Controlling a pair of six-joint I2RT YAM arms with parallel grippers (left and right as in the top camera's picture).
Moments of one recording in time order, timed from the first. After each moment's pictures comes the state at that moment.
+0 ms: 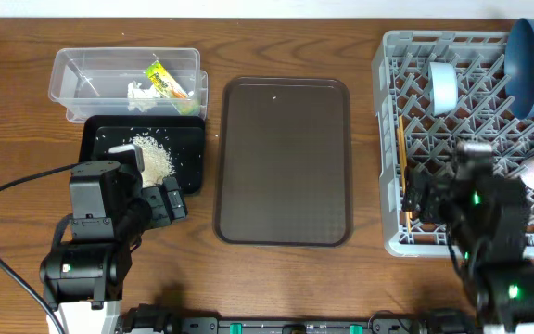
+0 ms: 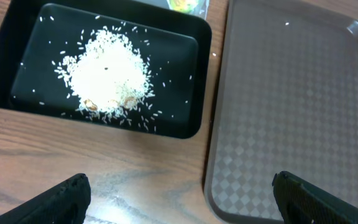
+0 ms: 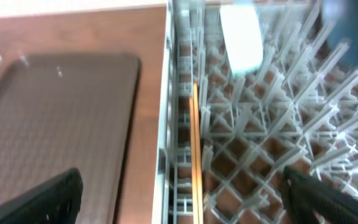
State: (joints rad) left arm 0.02 0.83 0.90 -0.94 0.10 -0.22; right arm 0.09 0.66 0.69 -0.58 0.03 0.13
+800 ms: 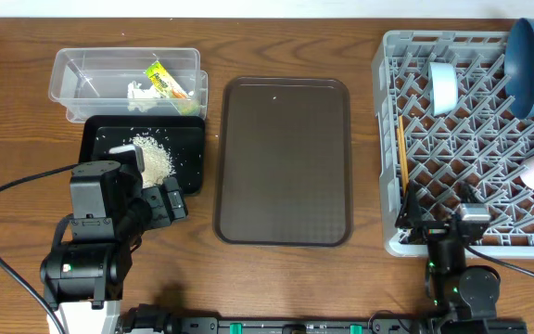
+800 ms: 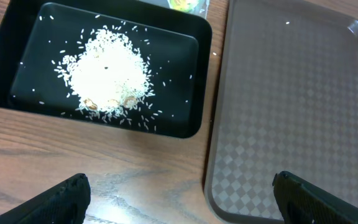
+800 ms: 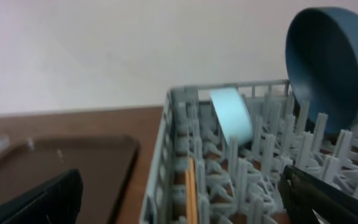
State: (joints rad) left arm 0.02 0.83 0.90 -0.94 0.10 -0.22; right arm 0.09 0.02 0.01 0.01 0.06 0.09
